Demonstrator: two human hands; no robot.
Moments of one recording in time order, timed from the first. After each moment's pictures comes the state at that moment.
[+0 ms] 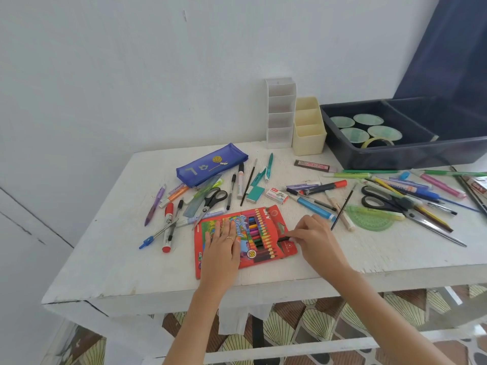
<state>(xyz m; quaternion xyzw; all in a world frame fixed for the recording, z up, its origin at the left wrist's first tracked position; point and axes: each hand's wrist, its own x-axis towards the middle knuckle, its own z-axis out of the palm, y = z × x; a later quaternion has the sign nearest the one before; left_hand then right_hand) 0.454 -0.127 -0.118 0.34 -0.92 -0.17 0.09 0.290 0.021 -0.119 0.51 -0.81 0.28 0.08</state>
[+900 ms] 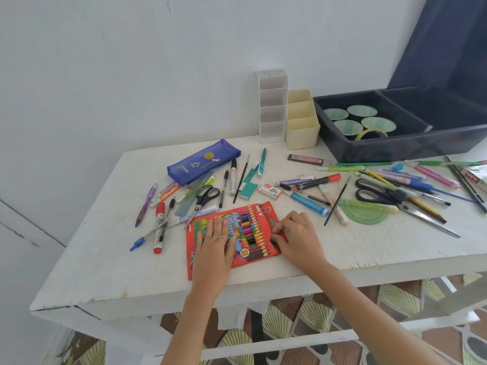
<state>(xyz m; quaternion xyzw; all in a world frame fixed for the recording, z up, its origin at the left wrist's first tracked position) 0.454 -0.124 -0.118 0.35 -0.92 -0.17 0.09 0.303 0.000 -0.123 0.44 -0.83 0.33 -0.02</state>
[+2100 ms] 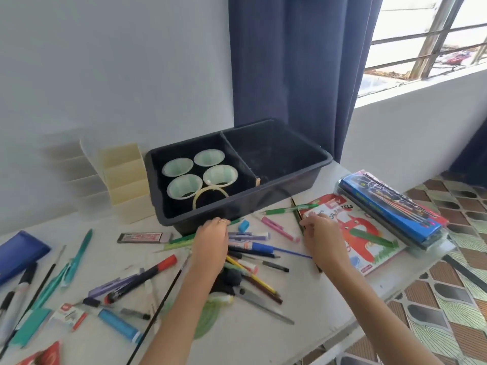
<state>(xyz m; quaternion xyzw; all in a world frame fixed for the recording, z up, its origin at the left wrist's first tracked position) 0.056 0.026 -0.080 0.18 -0.97 -0.12 0.12 -0.018 0.229 -0.072 0.14 -0.94 0.30 0.03</state>
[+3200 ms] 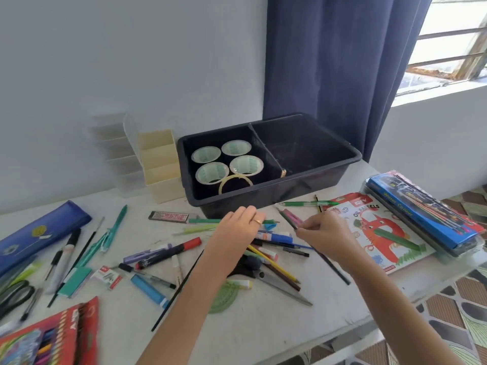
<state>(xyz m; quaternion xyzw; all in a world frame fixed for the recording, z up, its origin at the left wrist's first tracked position) 0.095 0.028 -0.054 -0.07 -0.97 0.03 0.22 0.013 0.207 -0.027 0.15 -0.90 0.37 -0.18</state>
